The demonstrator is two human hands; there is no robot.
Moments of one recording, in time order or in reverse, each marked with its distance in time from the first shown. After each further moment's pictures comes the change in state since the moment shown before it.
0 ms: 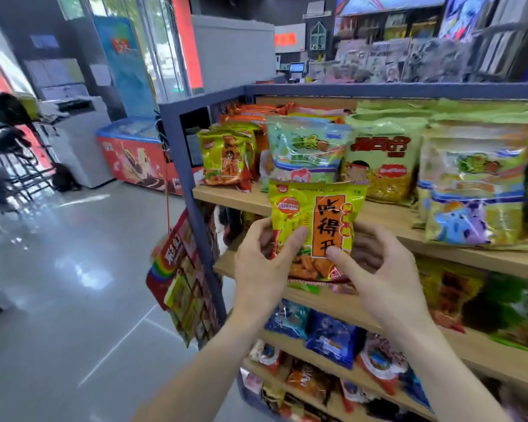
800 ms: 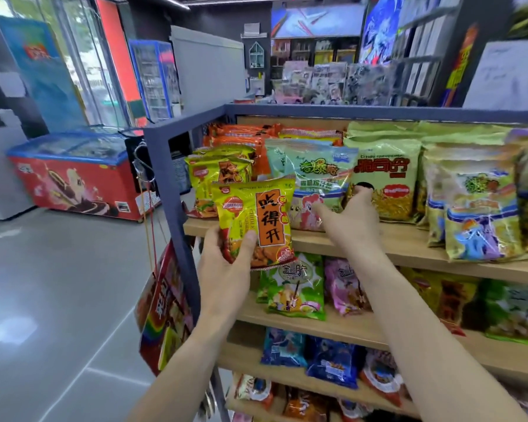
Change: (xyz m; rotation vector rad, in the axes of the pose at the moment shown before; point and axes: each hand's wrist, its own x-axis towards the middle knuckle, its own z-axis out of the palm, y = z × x) left_hand 0.107 -0.034 -0.083 0.031 -0.016 -0.024; right_hand 0.129 -0.037 0.098 -0.437 0.292 0.266
